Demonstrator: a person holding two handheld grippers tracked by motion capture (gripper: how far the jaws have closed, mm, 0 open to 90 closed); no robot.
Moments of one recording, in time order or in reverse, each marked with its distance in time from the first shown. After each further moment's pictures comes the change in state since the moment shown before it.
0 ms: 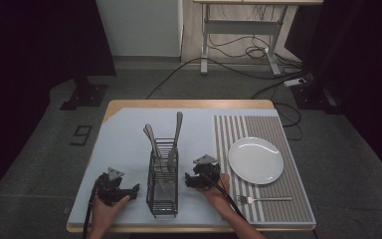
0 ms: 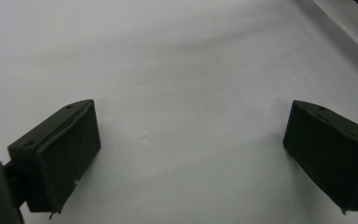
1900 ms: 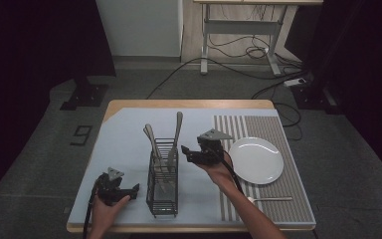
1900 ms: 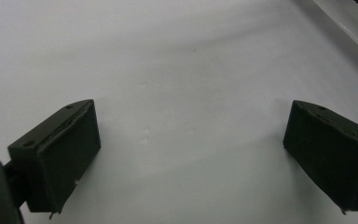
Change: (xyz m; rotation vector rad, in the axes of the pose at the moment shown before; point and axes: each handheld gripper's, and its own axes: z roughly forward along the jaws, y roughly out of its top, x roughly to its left) left arm 0.000 0.000 0.000 0.001 0.001 0.003; right arm -0.021 0.081 -0.058 -0.279 0.207 0.059
